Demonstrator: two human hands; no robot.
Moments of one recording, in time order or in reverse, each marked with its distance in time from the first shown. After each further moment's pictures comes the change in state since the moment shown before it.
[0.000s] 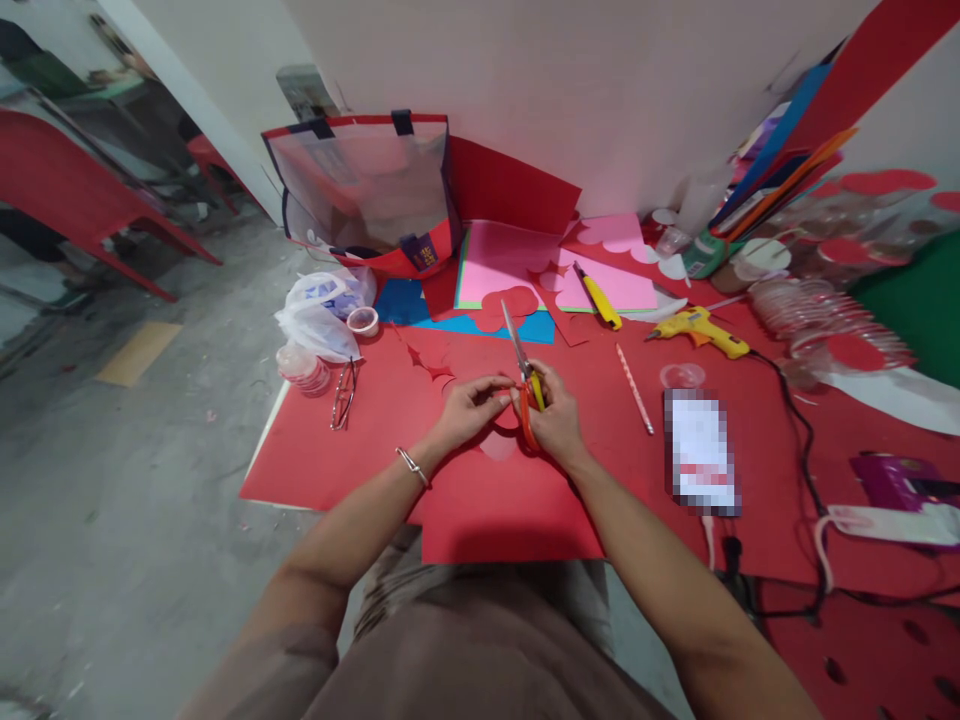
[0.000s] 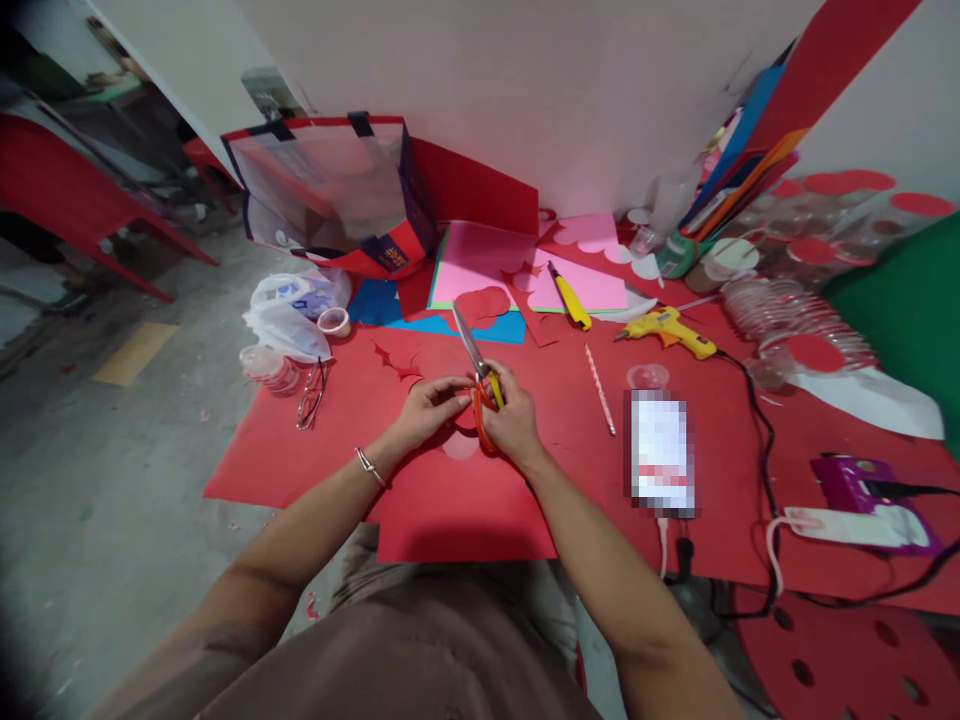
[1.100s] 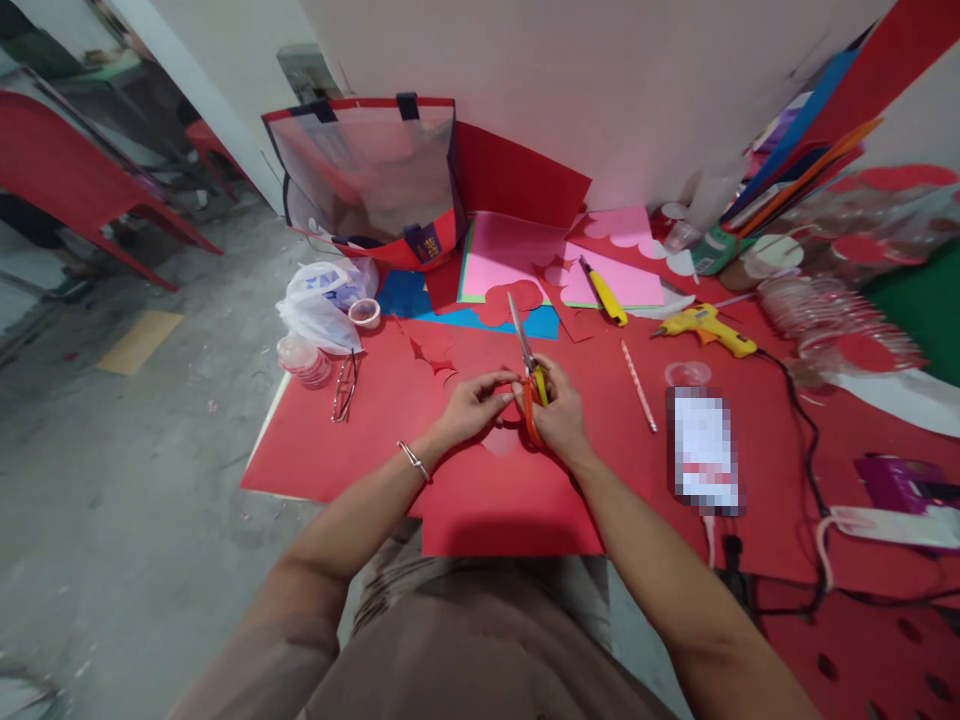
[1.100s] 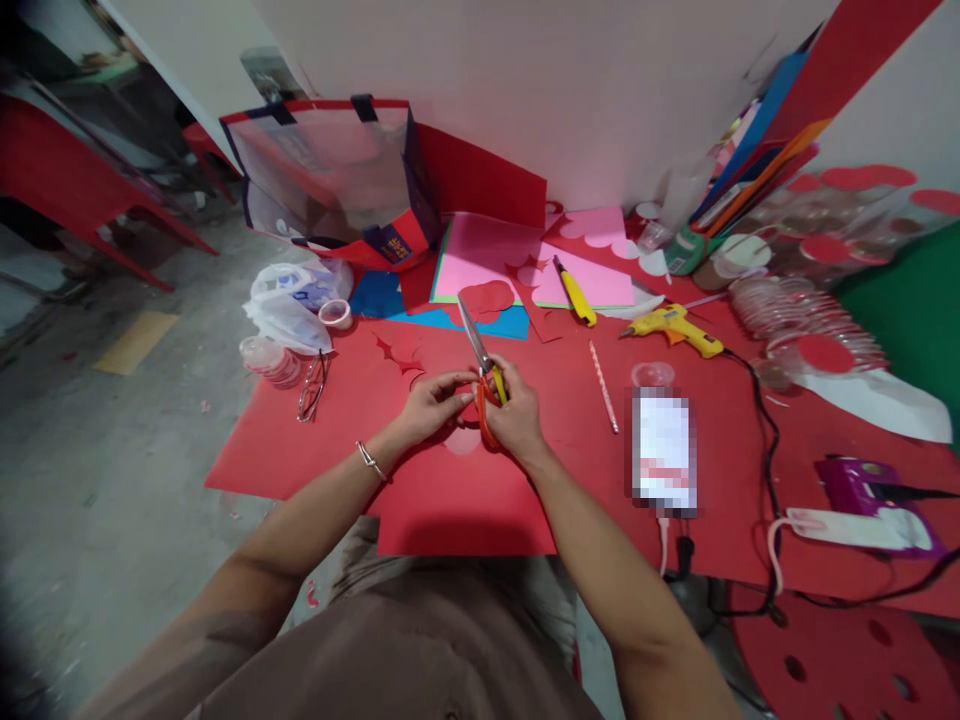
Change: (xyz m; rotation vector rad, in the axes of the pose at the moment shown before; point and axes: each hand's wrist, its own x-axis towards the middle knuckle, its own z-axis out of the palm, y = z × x) left_hand -0.004 0.003 0.003 -0.059 -0.039 -0.111; right_hand 0.000 -0.003 0.000 -0.022 0.014 0.014
